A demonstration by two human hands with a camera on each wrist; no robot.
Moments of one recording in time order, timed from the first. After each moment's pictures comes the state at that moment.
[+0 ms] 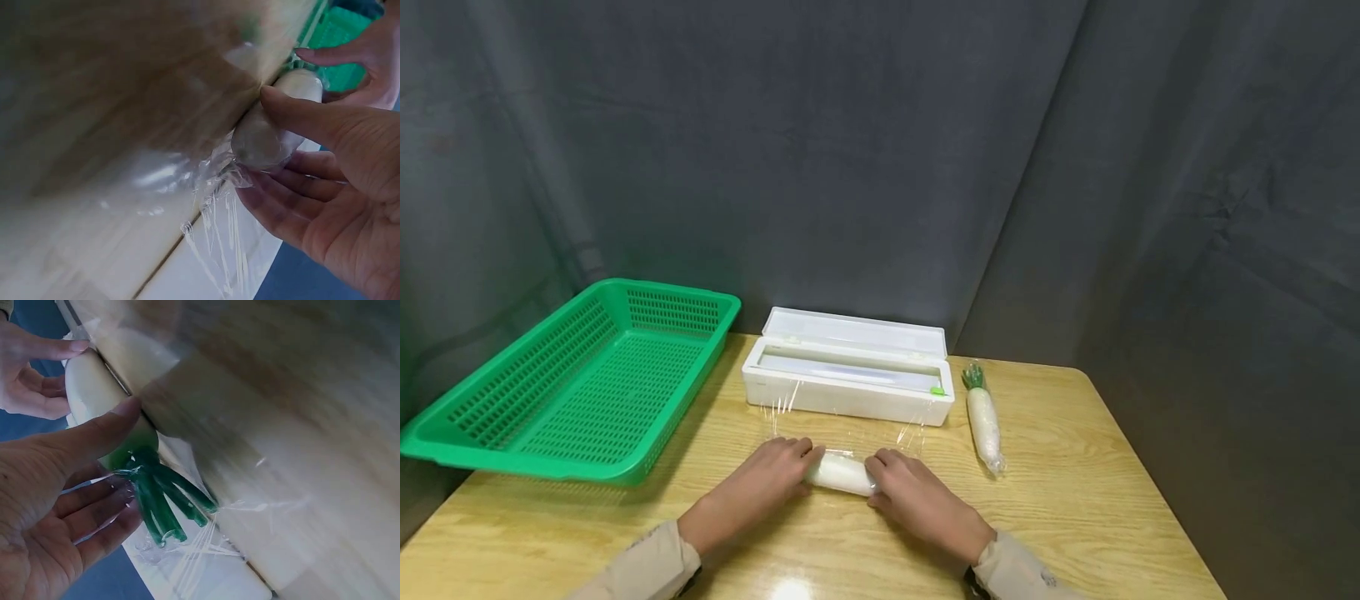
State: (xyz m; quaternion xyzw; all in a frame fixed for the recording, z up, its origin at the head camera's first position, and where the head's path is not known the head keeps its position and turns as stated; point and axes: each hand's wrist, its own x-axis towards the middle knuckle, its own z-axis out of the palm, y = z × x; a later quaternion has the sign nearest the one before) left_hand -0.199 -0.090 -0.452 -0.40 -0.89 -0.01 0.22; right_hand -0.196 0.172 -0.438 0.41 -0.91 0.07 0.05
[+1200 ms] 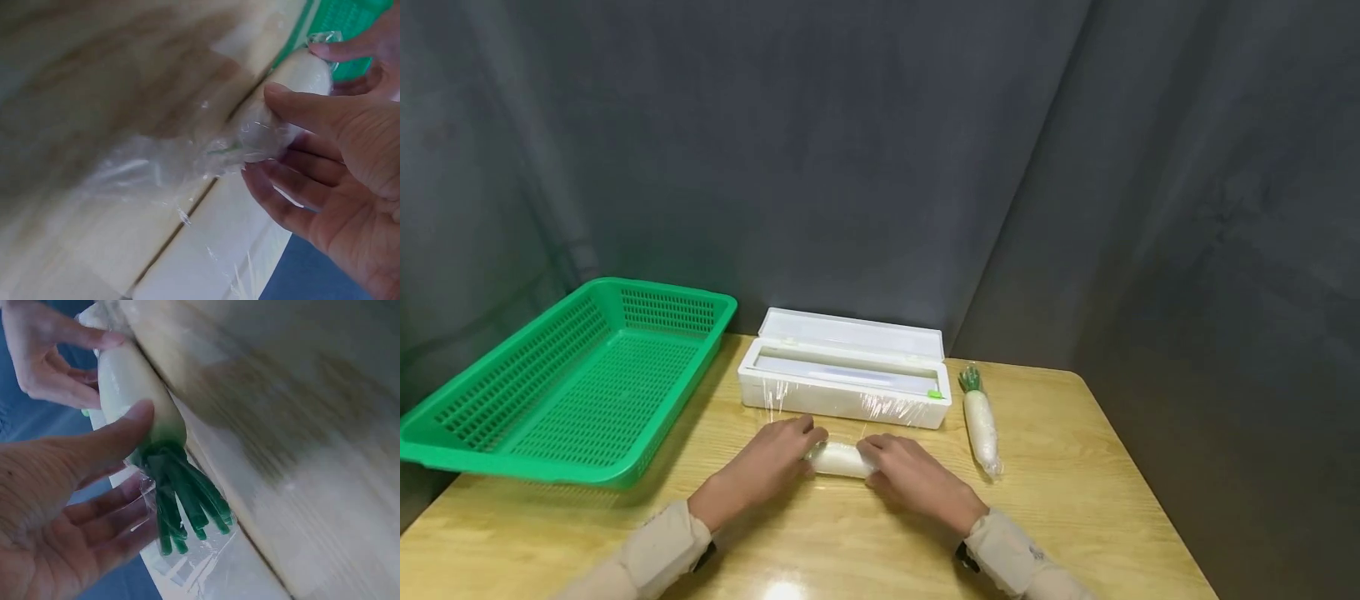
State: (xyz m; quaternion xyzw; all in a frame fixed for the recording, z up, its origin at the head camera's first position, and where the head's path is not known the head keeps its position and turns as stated) left_hand -0.221 -0.082 -0.440 -0.38 -0.90 -0.10 0.19; right_hand -0.226 0.172 -0.435 0.43 -0.90 0.07 0.06
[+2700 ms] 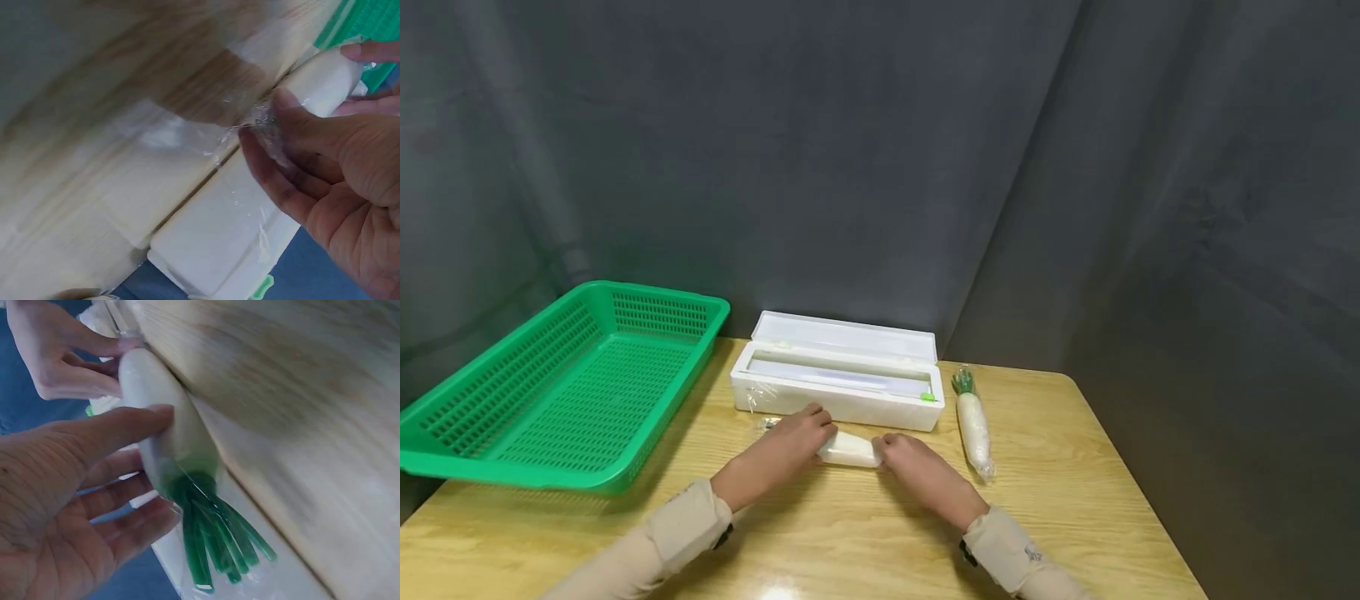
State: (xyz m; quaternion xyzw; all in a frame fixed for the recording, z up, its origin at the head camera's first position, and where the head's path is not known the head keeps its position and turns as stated) left_hand -0.242 -0.060 -0.431 -0.40 -0.90 -0.05 0.17; right_hand -0.239 0.190 -0.441 0.42 -0.90 0.00 0.08
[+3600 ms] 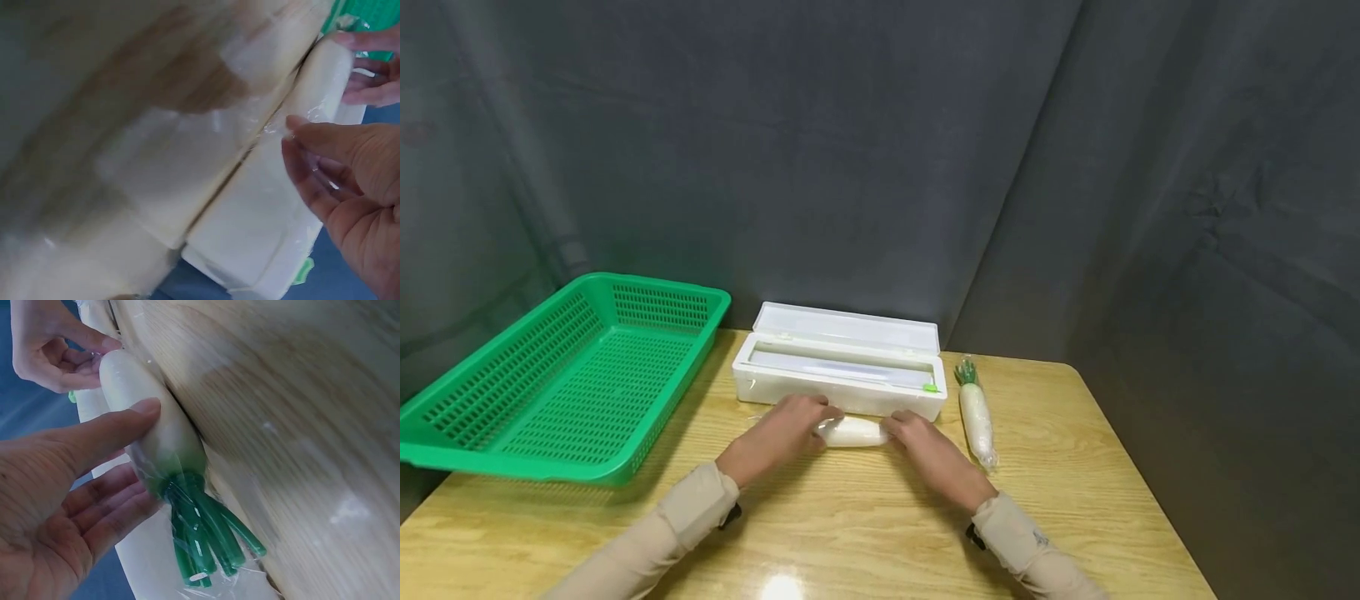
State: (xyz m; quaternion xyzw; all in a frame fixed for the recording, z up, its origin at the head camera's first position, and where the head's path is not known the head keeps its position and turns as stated) left_hand -0.259 -0.068 -0.439 -0.39 -0.90 -0.14 0.13; right_hand -0.249 0.201 -0.444 0.40 -0.90 0.16 0.09
